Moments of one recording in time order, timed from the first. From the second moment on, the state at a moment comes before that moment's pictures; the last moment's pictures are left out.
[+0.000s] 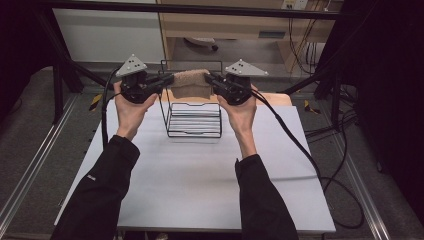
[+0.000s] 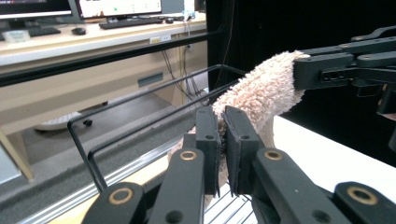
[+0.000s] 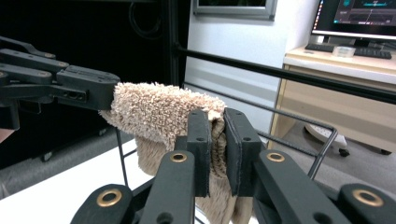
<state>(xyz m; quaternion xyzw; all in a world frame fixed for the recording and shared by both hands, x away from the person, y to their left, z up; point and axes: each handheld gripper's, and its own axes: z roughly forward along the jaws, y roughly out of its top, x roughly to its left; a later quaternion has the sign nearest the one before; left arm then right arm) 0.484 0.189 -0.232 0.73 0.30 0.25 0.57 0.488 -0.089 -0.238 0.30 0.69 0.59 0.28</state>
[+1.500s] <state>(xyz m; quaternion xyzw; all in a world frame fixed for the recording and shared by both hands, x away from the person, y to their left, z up) 0.482 0.175 -0.238 0.76 0.32 0.21 0.52 0.468 -0.102 -0.244 0.29 0.71 0.59 0.25</state>
